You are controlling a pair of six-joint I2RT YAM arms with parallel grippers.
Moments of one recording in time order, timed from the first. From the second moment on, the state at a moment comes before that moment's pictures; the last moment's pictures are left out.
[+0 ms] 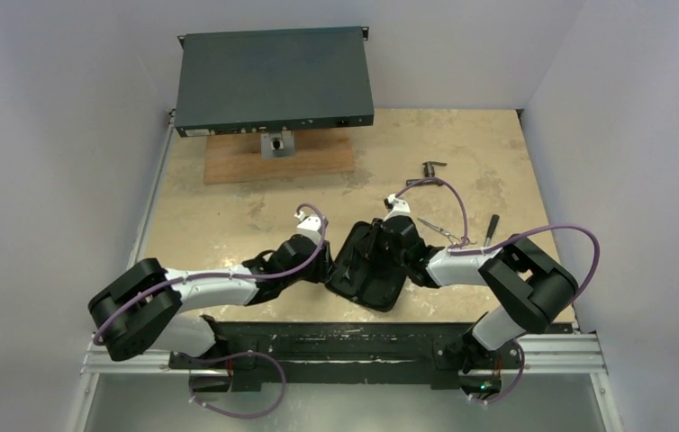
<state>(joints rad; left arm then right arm) -0.91 1.32 0.44 0.26 -0.18 -0.62 0.73 1.55 0.51 0.47 0.09 0.75</state>
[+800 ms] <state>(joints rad) -0.92 1.49 0.62 0.06 -0.21 -0.51 0.73 1.55 0.50 0.48 0.09 0.74</state>
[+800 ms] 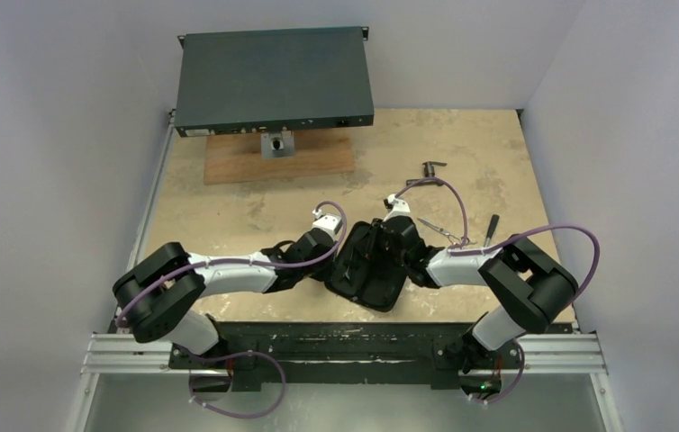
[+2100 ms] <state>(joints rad) -1.03 1.52 0.65 0.01 -0.40 -0.60 0.76 1.51 0.73 0.03 0.16 0.74</state>
